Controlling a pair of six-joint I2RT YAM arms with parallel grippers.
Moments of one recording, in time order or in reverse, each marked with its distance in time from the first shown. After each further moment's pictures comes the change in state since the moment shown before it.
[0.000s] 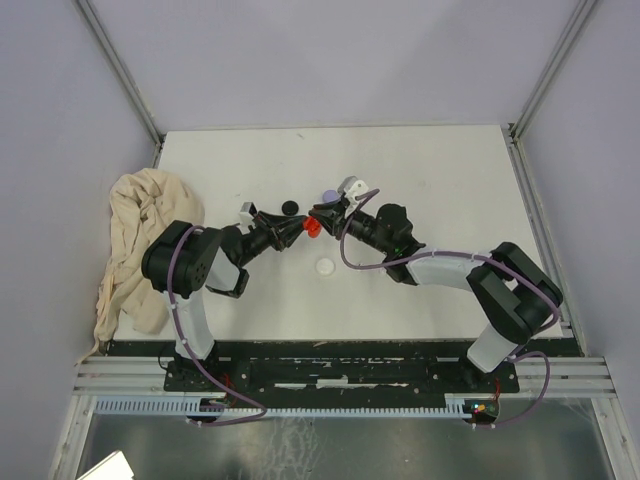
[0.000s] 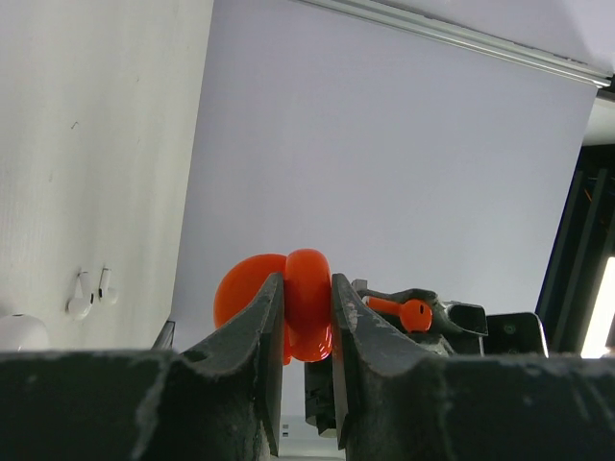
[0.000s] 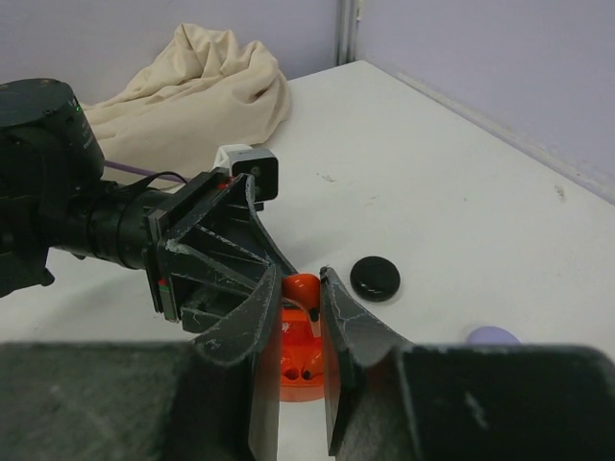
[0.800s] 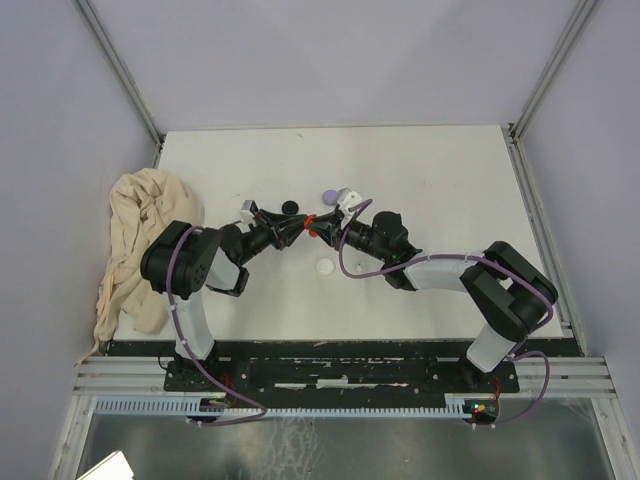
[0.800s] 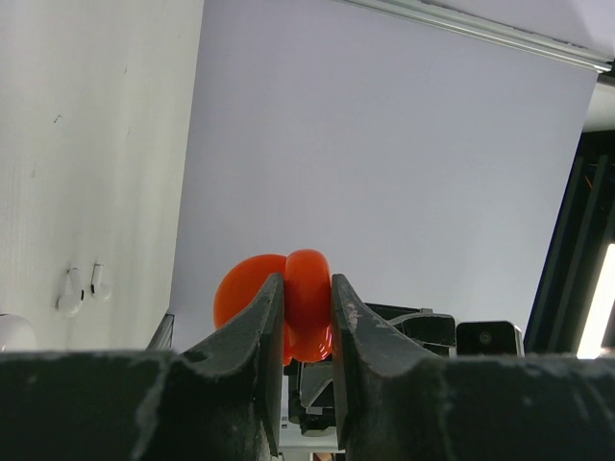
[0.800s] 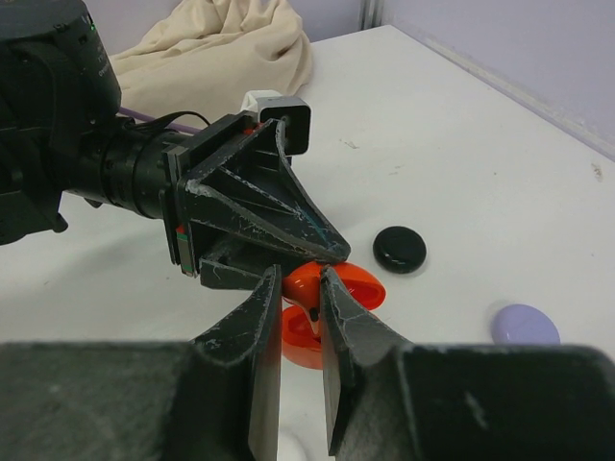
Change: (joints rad) left arm 0.000 -0.006 0.012 0.000 0.018 0.000; right arm 0.032 0.027 -0.043 0.006 -0.029 -0.039
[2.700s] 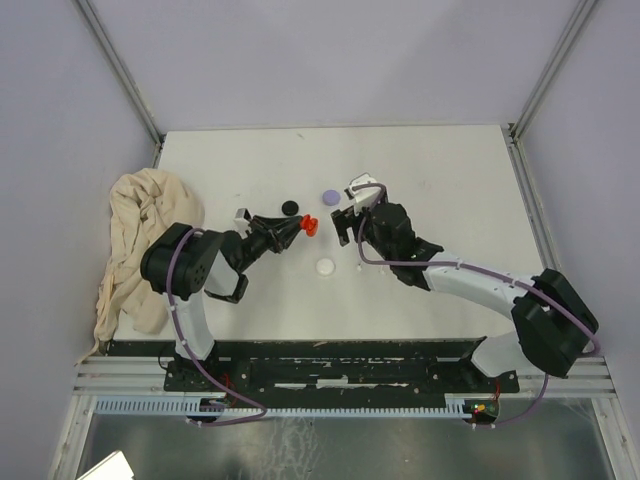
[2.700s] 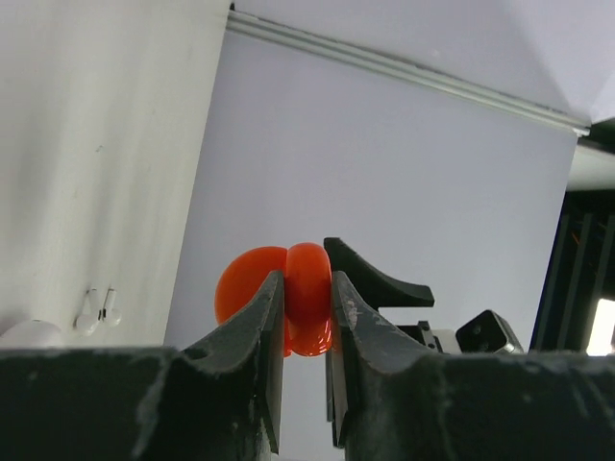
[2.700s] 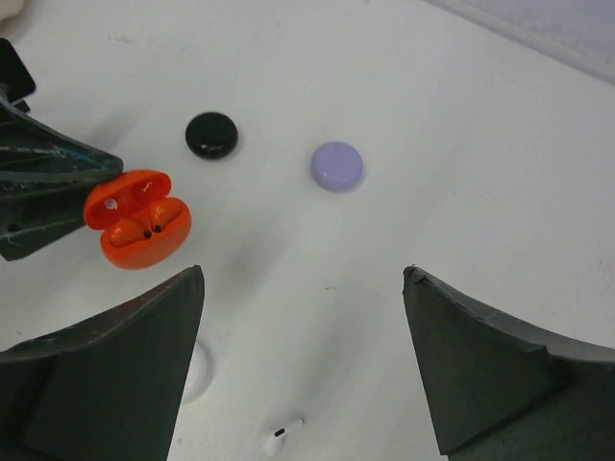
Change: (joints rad) left arm -0.005 -0.011 -0.043 0.001 -0.117 -0.011; right arm 0.018 -0.266 0.087 -0.615 0.538 0.015
